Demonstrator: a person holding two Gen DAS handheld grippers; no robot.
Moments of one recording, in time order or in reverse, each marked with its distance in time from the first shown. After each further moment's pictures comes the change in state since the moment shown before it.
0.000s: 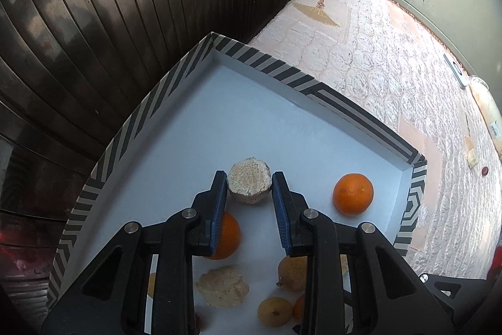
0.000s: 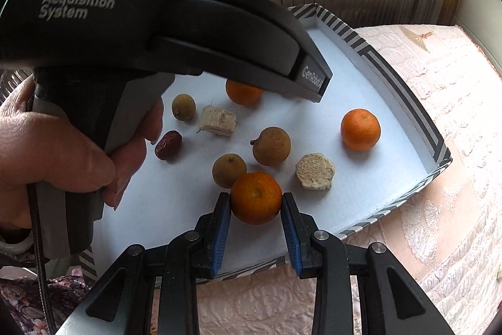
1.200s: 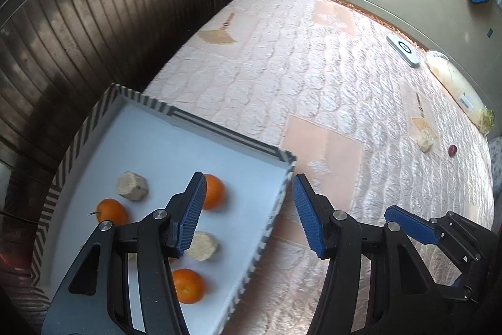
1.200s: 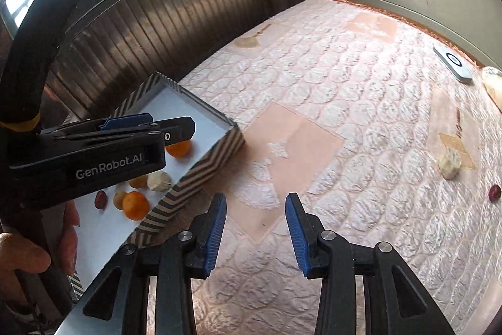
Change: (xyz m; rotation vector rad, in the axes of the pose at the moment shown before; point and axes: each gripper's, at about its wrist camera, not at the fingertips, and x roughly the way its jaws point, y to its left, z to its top) left arm -0.043 -0.126 -0.011 0.156 -0.076 -0.054; right arm -0.107 -0.128 -0.075 0.454 -0.205 -0.171
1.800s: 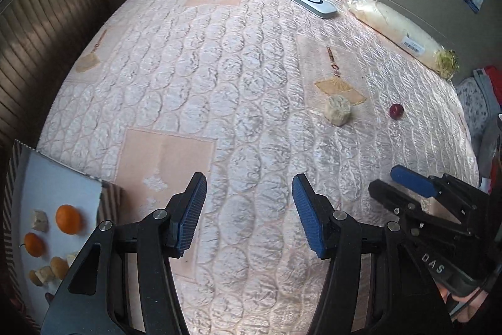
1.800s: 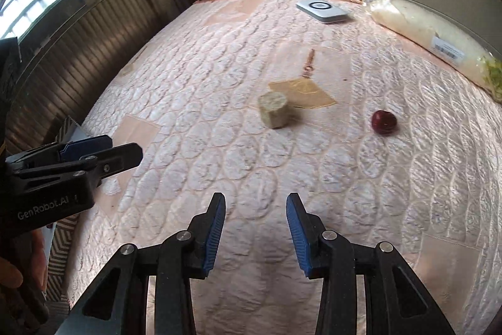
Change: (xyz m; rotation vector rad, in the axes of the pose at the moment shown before) left arm 0.032 -0.148 0.005 0.227 0.074 -0.139; right arm -0.048 -0.157 -0.048 0.265 -0.028 -0.177
